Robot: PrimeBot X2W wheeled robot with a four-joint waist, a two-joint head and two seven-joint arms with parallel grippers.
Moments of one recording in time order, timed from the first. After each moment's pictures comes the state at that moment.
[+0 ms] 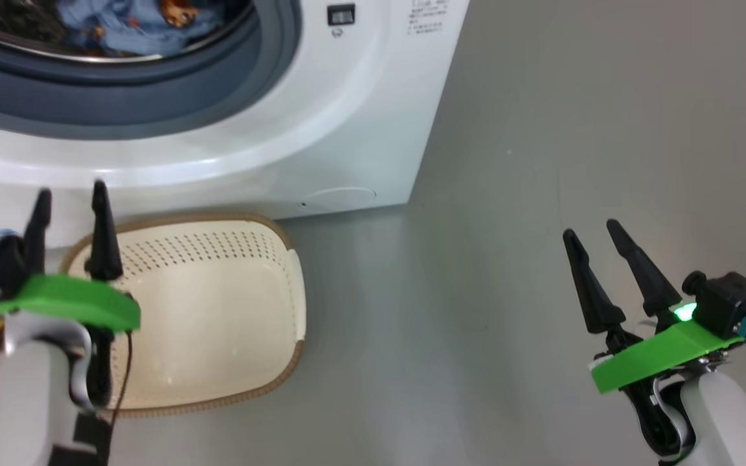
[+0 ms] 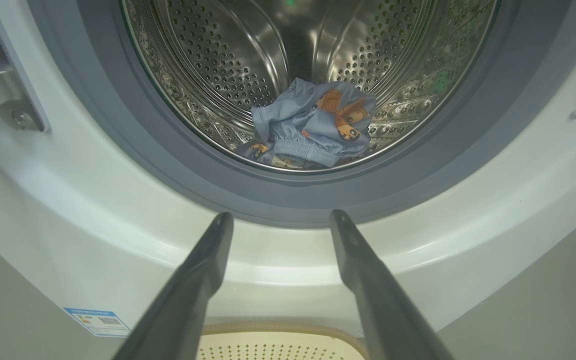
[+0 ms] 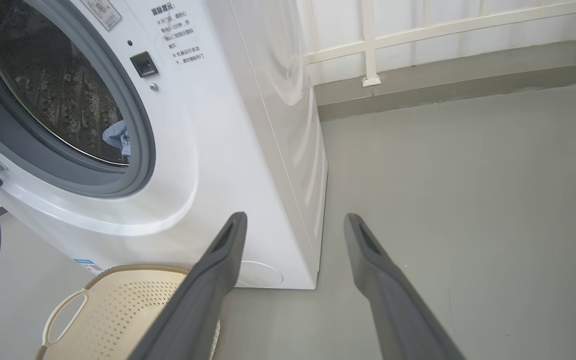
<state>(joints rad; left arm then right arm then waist) -0.55 0.13 0.04 0.53 -0.28 -0.13 -0.26 -0.29 -0.24 0.18 0.22 0.50 0.13 -0.26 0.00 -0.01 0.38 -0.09</state>
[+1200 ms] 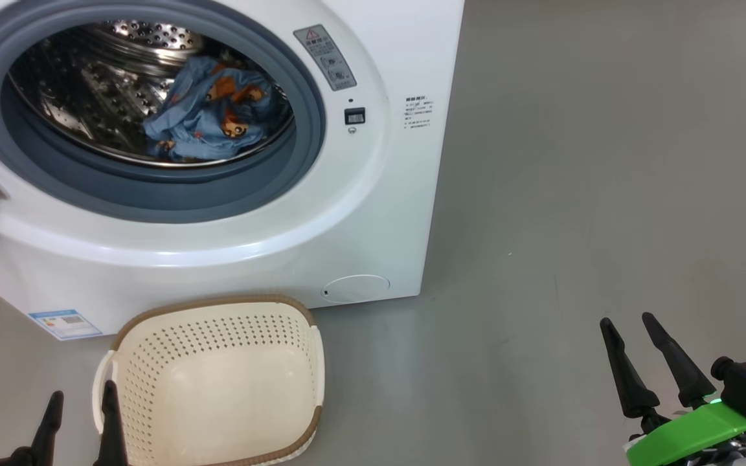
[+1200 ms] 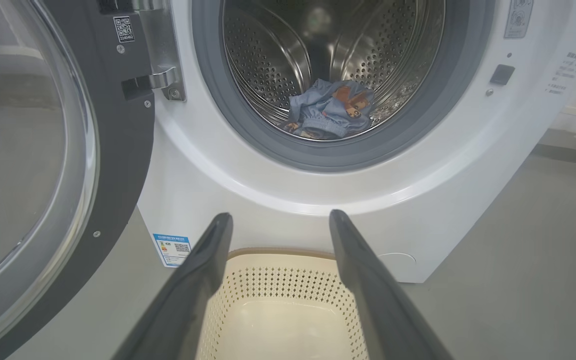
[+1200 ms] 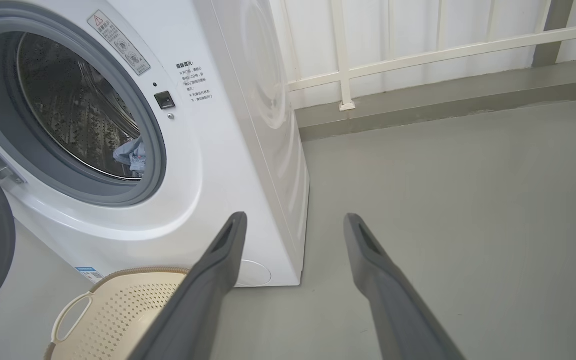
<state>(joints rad) 0.06 0.08 0.14 0.18 -0.26 -0.13 -0.26 -0.06 -0.28 0.12 0.22 0.51 0.13 -0.26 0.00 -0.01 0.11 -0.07</state>
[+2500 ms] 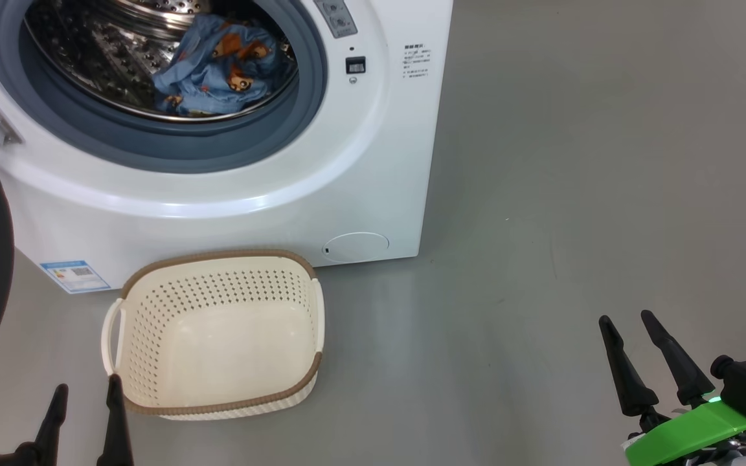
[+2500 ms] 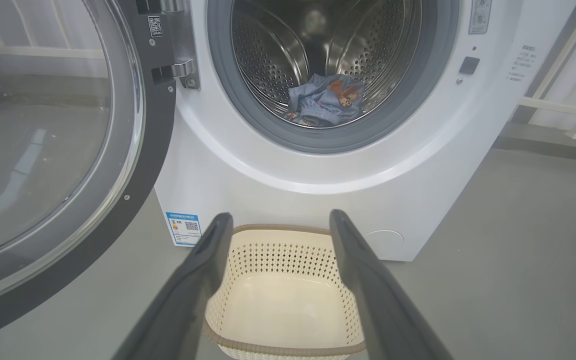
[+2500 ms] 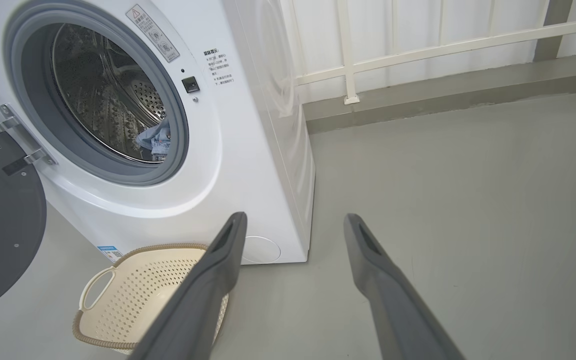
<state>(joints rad) 0.06 0.07 0.13 0.16 -0.25 -0.13 -0.26 -0.06 -0.27 0.12 0.20 0.51 0.13 -0.26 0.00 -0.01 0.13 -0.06</state>
